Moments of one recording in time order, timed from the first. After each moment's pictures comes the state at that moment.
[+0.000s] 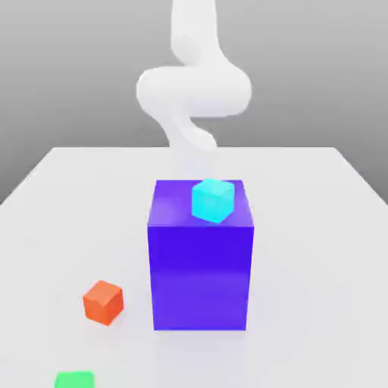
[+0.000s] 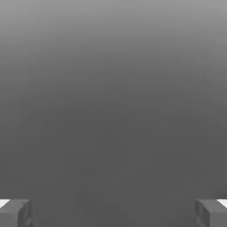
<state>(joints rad) -0.01 -0.71 -0.02 -2.28 0.00 2.31 0.80</state>
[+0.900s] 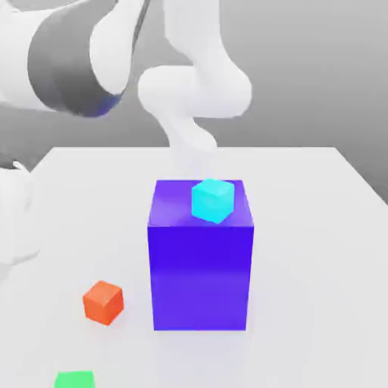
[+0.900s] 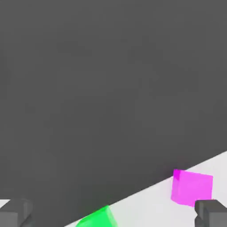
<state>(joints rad) -0.22 0.28 -0.23 -2.02 0.17 2.45 0.71</state>
